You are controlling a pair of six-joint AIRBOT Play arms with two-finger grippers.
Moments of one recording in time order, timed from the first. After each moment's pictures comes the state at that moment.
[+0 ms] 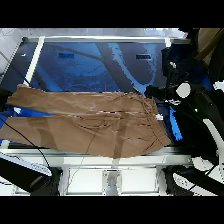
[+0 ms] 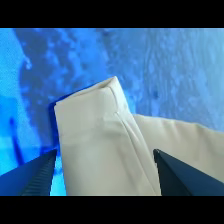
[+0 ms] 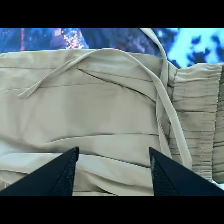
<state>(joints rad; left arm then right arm) 0.70 -1.87 1.47 1.41 -0.48 -2.01 0.17 -1.16 1.07 -1.34 0.90 1.74</state>
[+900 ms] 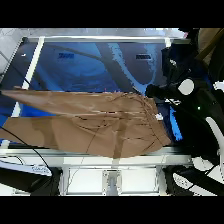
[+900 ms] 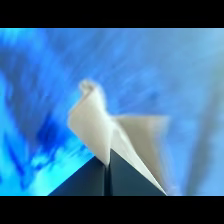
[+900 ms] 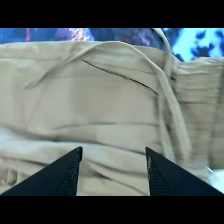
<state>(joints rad) 0.69 -1.60 1.47 1.38 -0.60 -1.76 0.17 -1.16 1.15 -1.34 1.03 1.70</state>
